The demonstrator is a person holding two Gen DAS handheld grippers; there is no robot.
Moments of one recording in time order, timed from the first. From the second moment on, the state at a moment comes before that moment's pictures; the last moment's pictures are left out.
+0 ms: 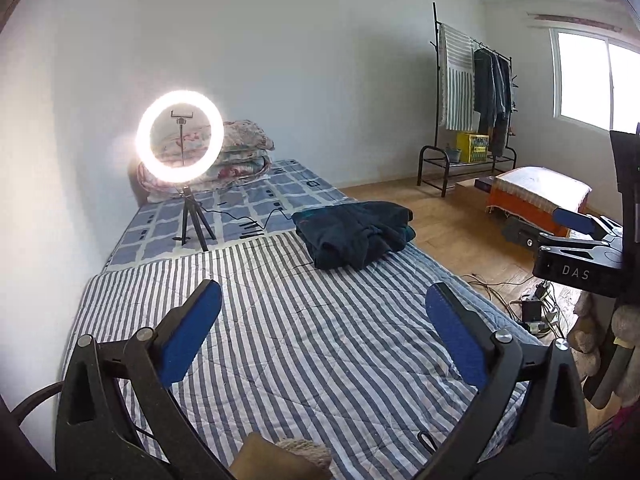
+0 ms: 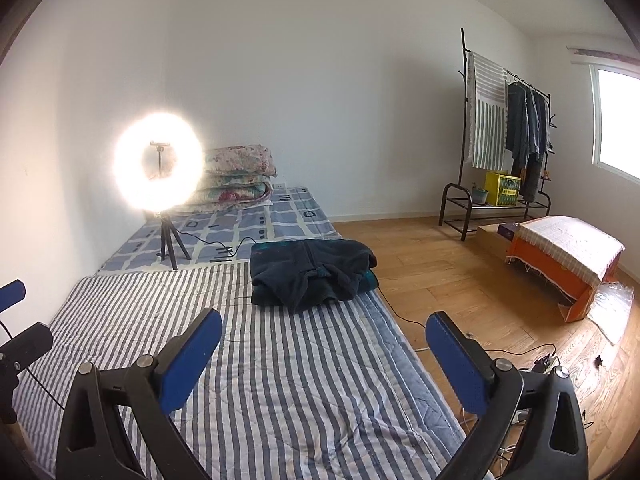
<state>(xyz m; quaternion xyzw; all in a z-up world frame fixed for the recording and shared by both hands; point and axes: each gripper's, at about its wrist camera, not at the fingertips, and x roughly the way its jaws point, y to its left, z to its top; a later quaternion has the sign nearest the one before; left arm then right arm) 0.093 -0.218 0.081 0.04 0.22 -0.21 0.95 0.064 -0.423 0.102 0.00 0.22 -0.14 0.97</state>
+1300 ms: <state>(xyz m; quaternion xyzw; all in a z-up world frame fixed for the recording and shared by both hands) 0.081 -0.208 0.073 0.06 0.21 -0.18 0.96 0.070 -0.392 0.091 -0.04 0.23 -0.15 0.96</state>
